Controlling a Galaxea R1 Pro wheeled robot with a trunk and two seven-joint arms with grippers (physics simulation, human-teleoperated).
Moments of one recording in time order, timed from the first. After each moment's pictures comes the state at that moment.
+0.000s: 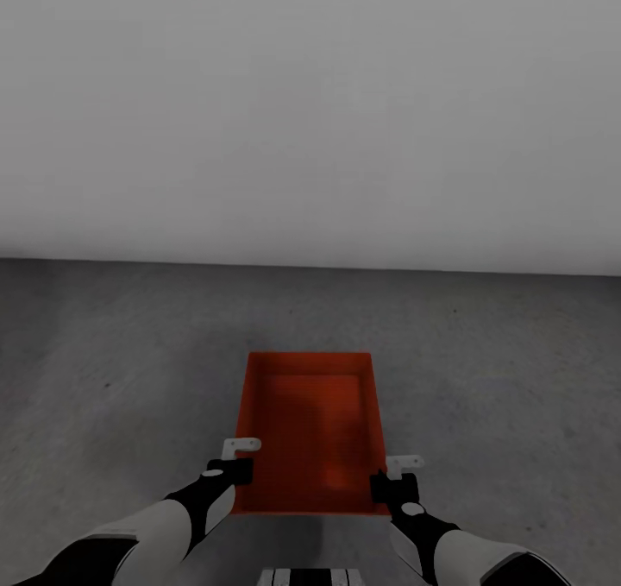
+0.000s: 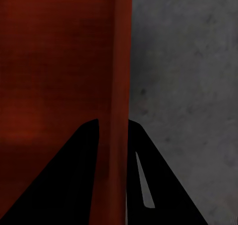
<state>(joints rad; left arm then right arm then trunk) -0.77 -0.11 0.02 -0.03 -0.01 -0.04 0.15 -0.71 0.11 0.37 0.02 -0.28 -0.30 -0.17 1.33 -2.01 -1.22</state>
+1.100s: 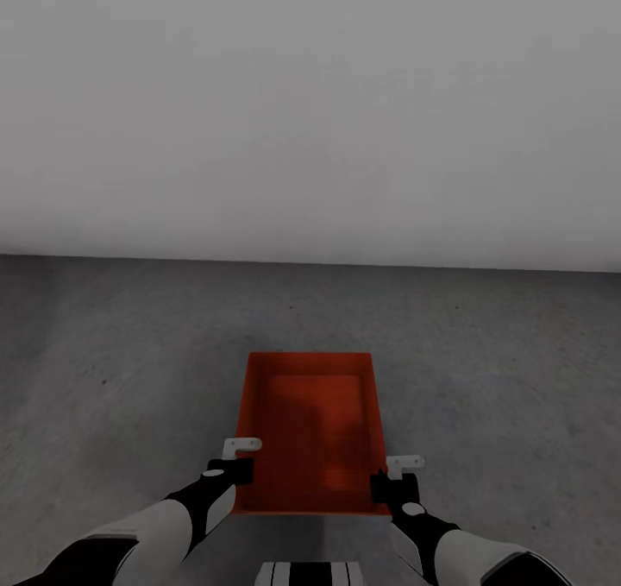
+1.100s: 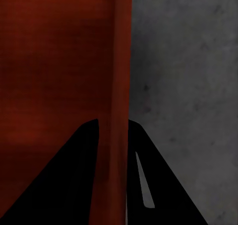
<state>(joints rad) -0.77 -0.11 0.02 -0.03 -0.01 -0.04 0.15 -0.71 0.11 0.38 0.02 -0.30 -0.30 -0.17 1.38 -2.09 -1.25</state>
